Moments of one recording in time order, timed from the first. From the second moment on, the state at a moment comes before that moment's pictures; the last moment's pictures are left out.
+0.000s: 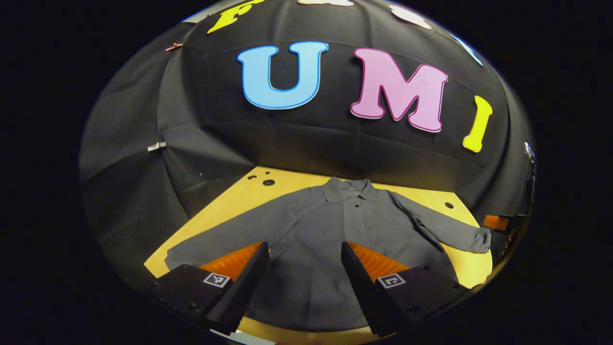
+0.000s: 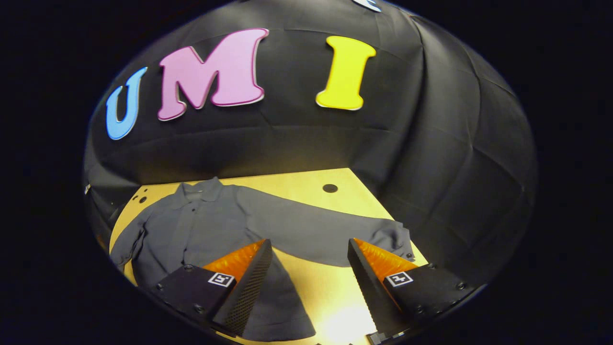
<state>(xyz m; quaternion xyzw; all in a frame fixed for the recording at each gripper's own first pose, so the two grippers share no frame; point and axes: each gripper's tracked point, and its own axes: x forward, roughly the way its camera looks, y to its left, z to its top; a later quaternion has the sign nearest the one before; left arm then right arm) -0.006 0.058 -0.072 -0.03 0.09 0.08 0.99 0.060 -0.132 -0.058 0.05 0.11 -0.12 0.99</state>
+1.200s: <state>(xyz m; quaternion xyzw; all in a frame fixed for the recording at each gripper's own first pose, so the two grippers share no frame) 0.012 0.034 -0.124 -0.05 0.18 0.10 0.98 0.158 -0.349 -0.207 0.14 0.25 -0.31 0.91</state>
